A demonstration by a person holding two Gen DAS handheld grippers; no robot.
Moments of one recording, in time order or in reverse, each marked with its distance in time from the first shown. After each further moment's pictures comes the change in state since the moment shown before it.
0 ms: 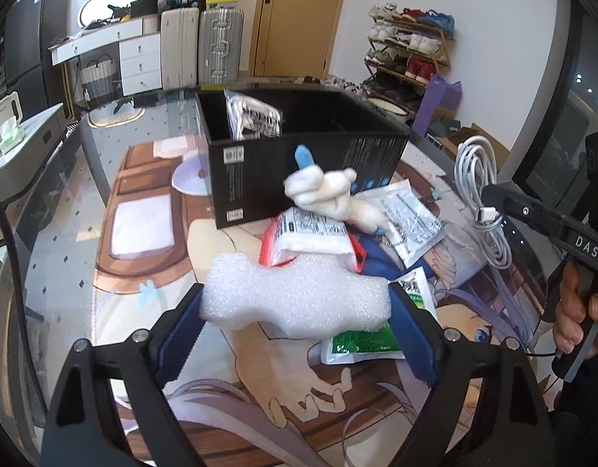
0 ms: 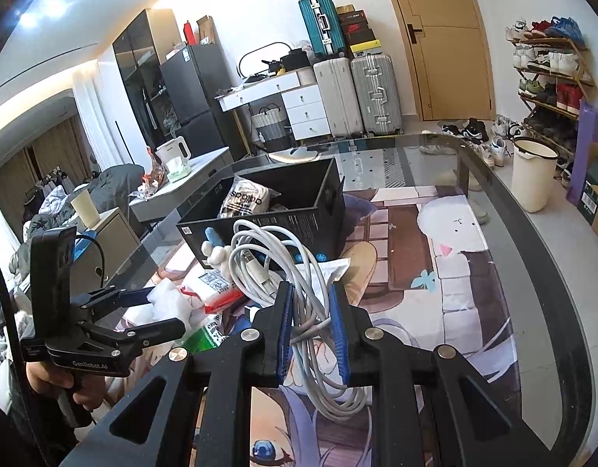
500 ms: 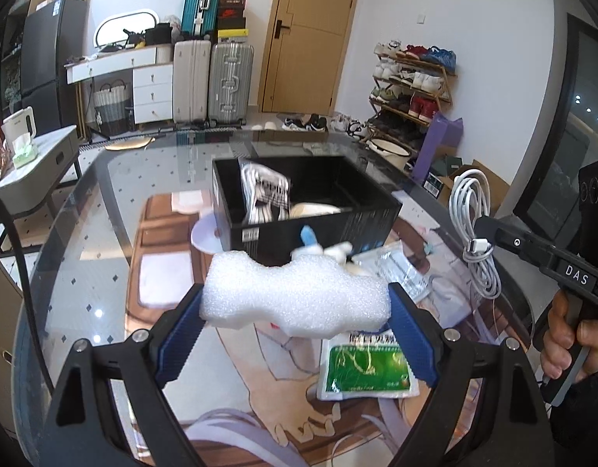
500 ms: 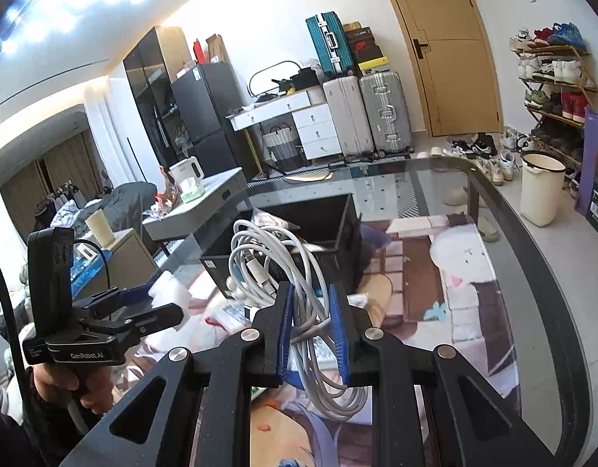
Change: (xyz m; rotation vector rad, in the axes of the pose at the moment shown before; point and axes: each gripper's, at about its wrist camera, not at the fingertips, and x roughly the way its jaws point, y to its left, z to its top) left arm -0.034 0.004 0.030 -0.019 -0.137 0.016; right arm -0.014 0.009 0.024 0.011 -0.073 0.060
